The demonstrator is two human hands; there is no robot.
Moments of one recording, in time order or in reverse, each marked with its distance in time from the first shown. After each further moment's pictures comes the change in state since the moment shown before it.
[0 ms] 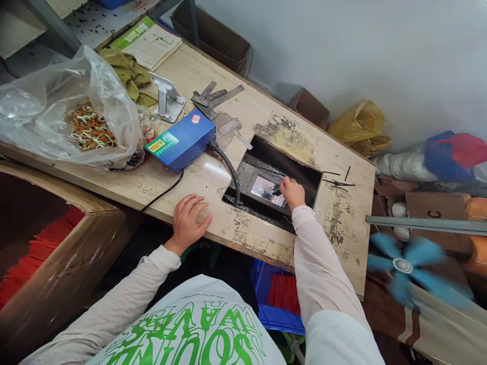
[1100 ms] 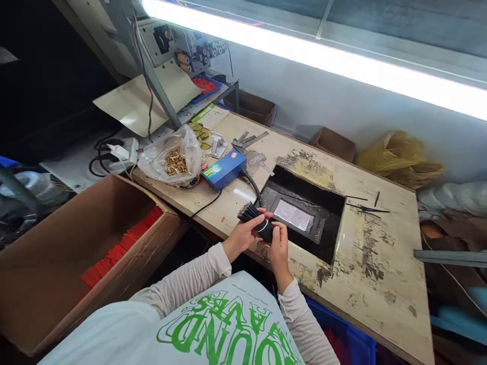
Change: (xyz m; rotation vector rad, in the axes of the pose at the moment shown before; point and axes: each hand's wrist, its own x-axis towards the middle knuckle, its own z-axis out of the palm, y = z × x) left_hand 0.051 0.111 0.007 -1.644 -0.153 -1.007; right_hand -0.168 -0.119 -0.048 1.984 0.065 0.137
